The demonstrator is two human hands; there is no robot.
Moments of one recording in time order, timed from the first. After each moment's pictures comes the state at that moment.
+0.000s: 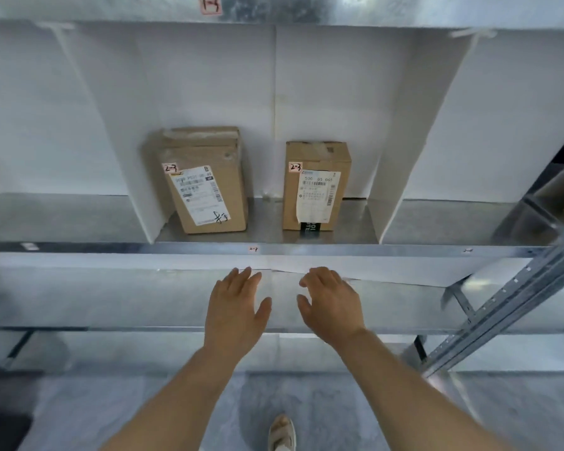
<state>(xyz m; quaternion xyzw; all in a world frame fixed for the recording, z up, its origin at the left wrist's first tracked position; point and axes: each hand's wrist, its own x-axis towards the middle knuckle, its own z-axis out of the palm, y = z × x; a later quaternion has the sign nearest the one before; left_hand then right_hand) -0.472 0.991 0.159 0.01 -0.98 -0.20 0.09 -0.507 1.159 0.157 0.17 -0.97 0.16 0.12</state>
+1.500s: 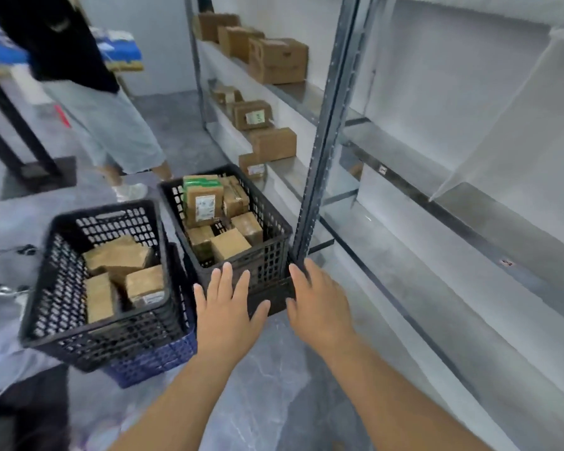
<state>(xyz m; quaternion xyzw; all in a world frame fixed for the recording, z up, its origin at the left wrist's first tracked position) -0.026 0.467 0.144 0.56 -0.82 -0.11 0.07 -0.173 0.519 0.184 0.63 -0.77 0.03 -0.07</state>
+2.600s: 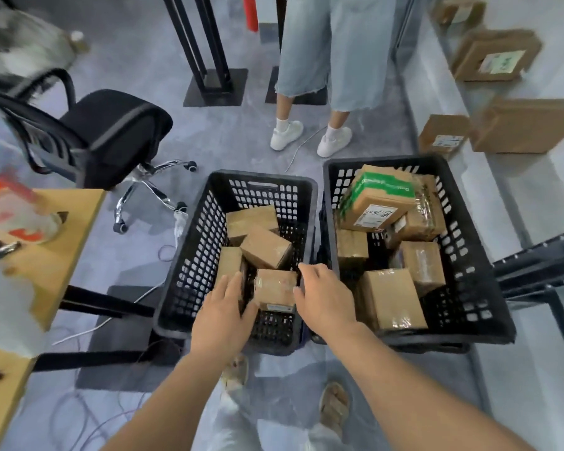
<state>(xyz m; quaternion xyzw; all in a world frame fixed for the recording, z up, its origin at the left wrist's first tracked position) 0.173 0.194 0.073 0.79 -0.56 -0.24 0.04 0.010 0.131 0.063 0.76 -0.59 0.00 -0.26</state>
